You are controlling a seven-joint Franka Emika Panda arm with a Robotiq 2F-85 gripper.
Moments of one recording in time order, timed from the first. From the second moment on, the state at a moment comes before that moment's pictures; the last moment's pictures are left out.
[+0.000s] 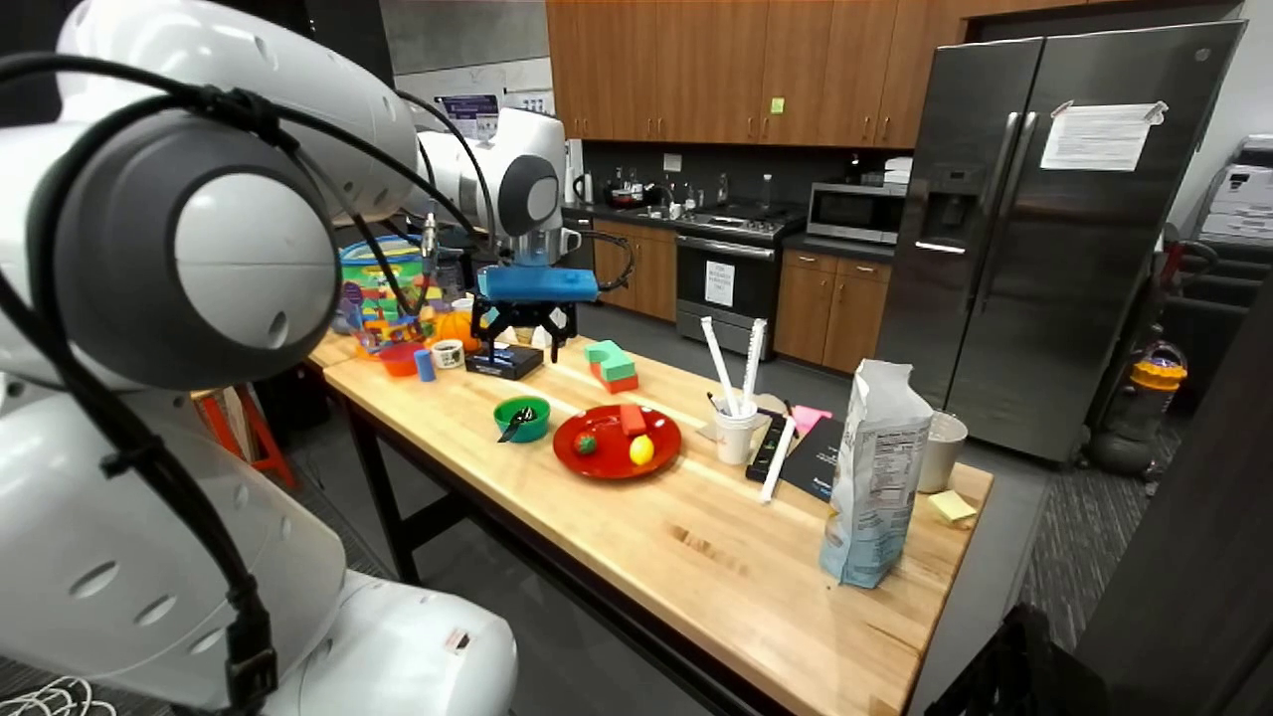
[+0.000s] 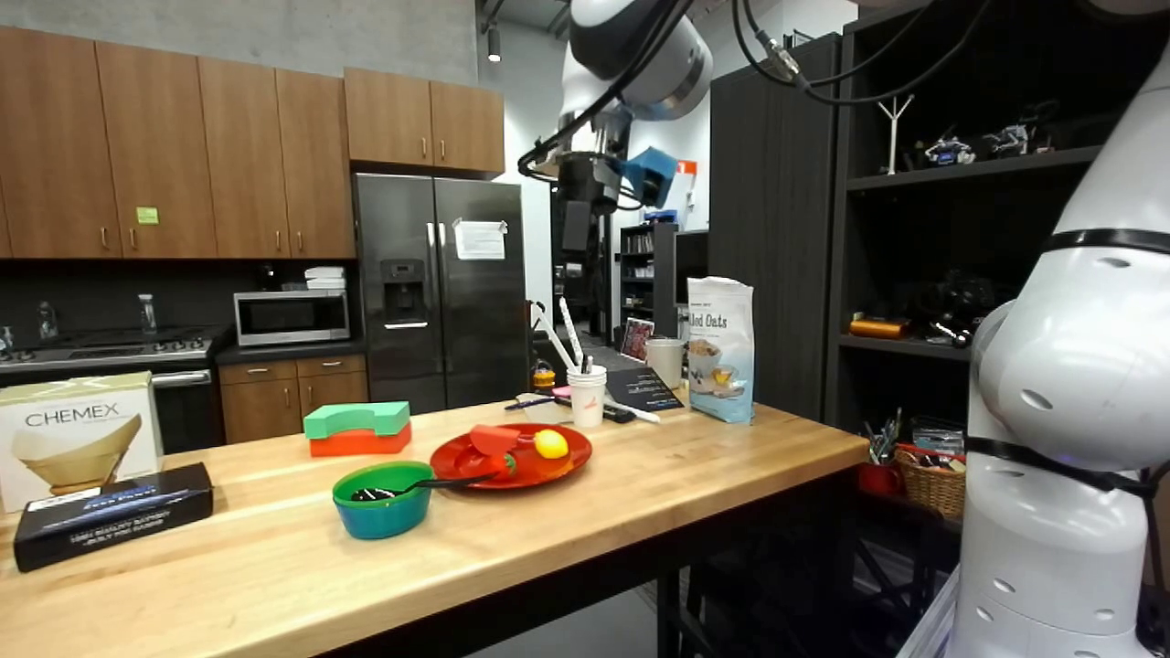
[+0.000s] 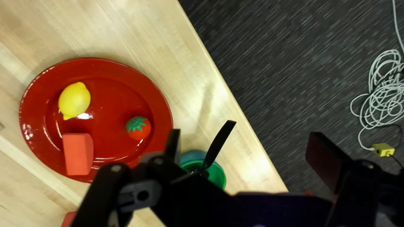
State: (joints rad) arm 0.22 -0.40 0.04 -2.22 0.21 1.85 -0.57
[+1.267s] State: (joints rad) arm 0.23 -0.38 0.05 -2.22 0.21 1.79 -0.78
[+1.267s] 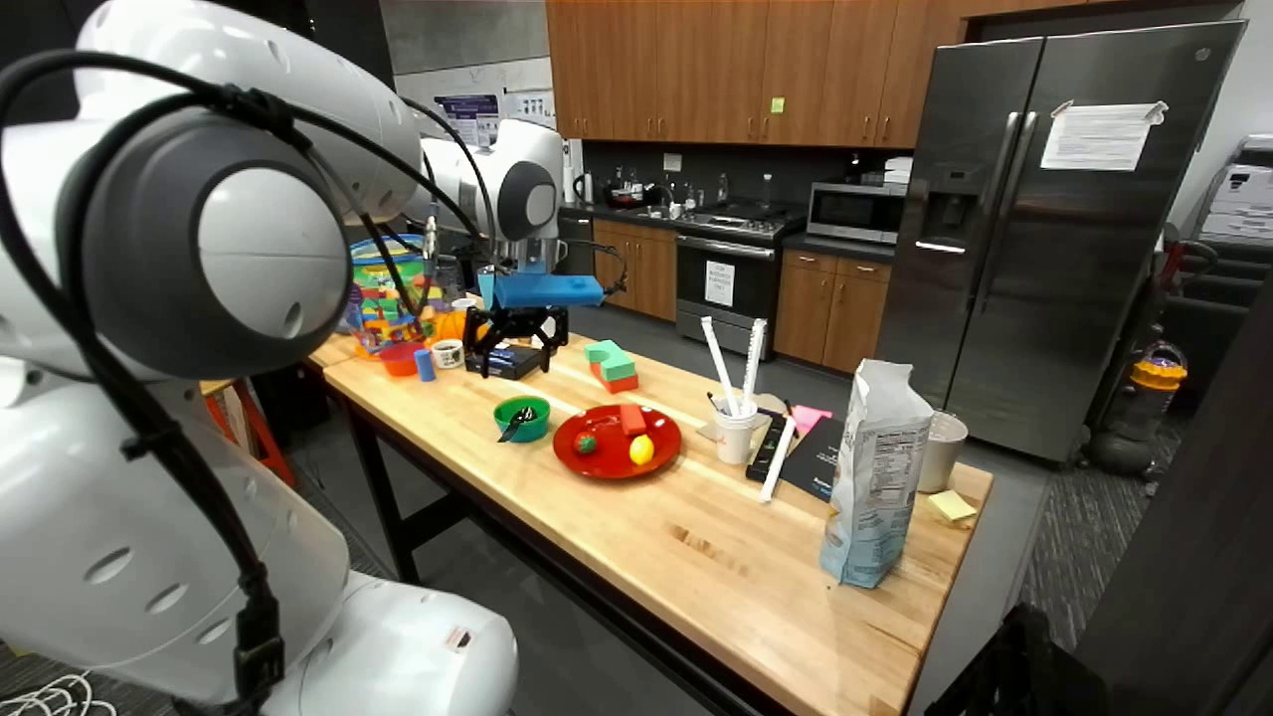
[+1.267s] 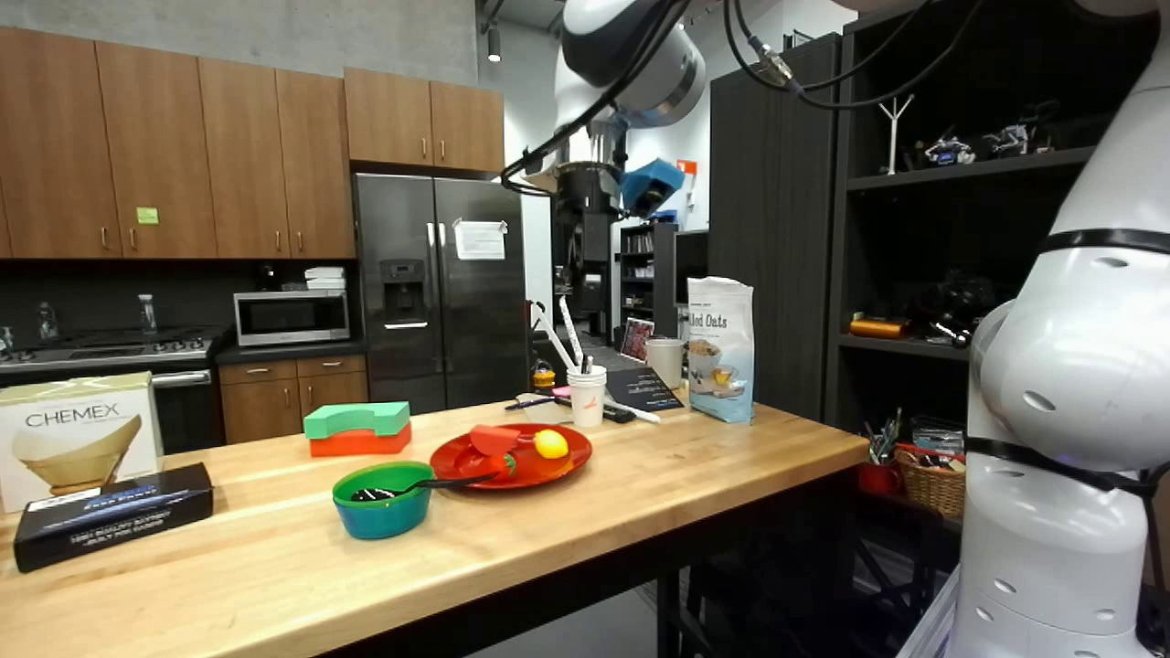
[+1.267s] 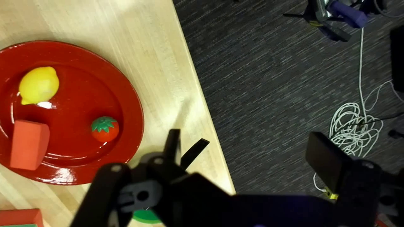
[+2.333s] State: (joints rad) arm 0.23 -0.36 0.06 -2.22 0.22 1.91 -0.88
